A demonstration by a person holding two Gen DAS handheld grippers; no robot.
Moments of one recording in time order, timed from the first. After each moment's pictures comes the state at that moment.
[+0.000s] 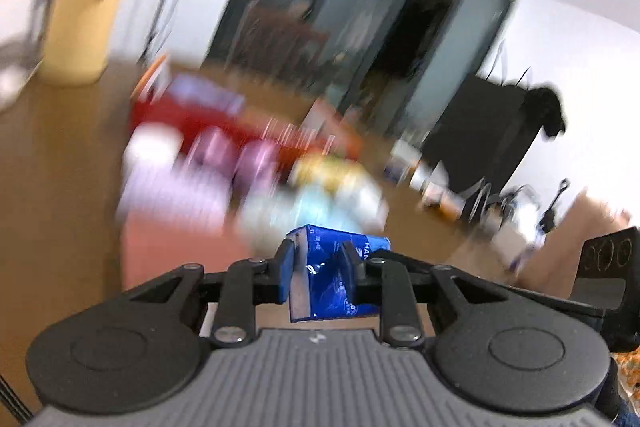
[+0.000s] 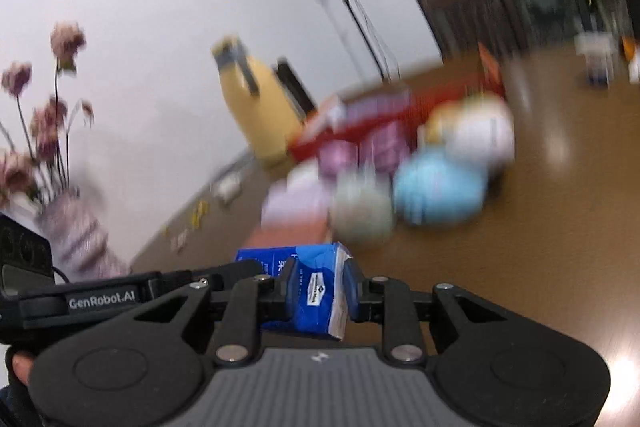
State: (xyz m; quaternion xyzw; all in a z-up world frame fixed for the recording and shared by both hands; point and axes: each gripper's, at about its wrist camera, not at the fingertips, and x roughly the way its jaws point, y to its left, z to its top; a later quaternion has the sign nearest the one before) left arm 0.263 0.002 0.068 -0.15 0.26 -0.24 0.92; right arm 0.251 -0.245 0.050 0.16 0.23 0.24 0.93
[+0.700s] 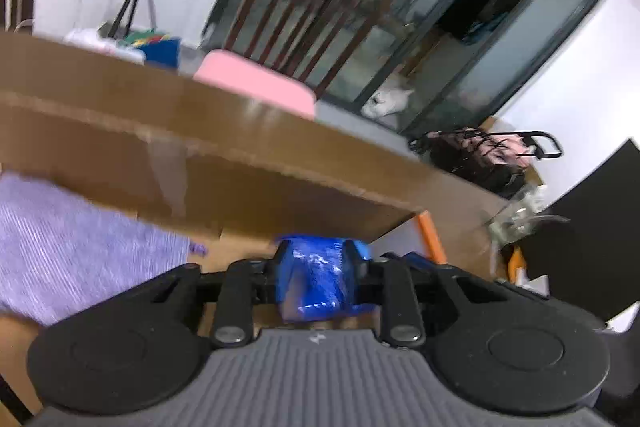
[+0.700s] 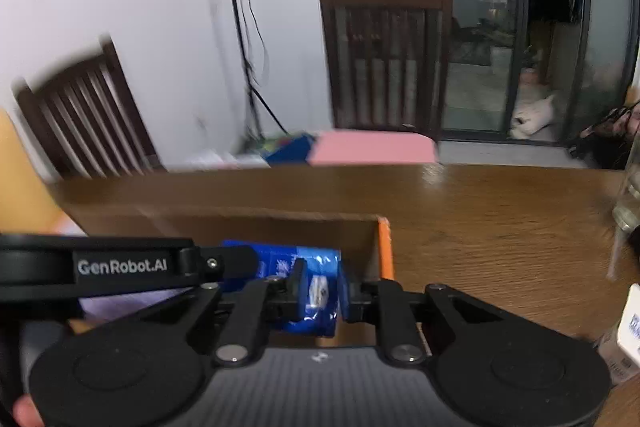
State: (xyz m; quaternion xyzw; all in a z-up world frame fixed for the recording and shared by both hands) left arm 0.704 -0.091 0.014 -0.20 0.42 -0.19 0.87; right arm 0.685 -0.253 0.054 -0.01 0.35 0.03 0.94
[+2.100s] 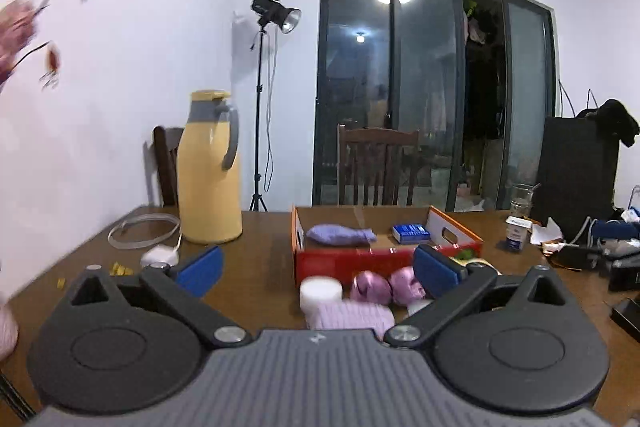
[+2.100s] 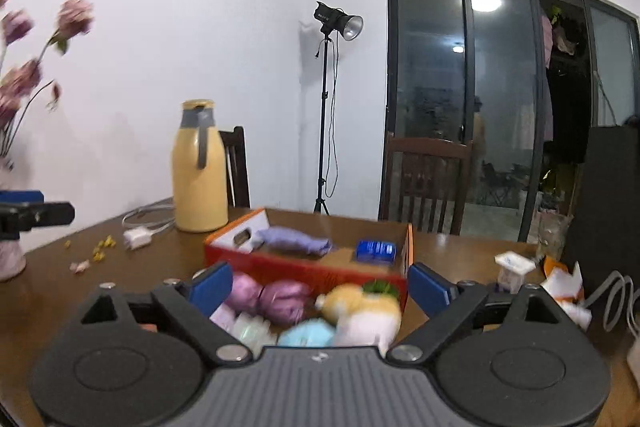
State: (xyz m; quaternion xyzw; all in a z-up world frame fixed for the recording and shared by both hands) left arm 0.166 0.053 0.112 -0.02 0.11 -0.05 0.99; right arm 0.196 -0.244 0.107 -0.03 0.12 0.12 0.99
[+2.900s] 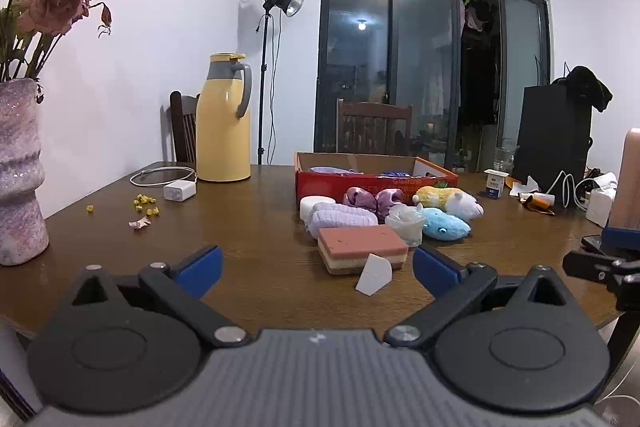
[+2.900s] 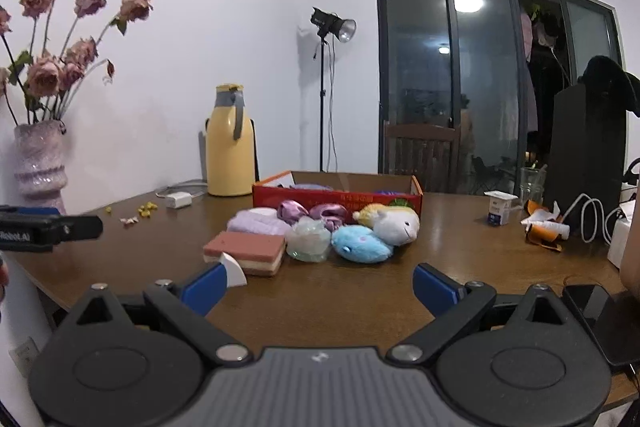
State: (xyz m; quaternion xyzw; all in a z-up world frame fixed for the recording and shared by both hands) left arm 0.052 0.063 0.045 -0.02 0.13 -0.05 0.99; right arm 0.053 -0.216 0.032 -0.02 0.11 0.11 0.99
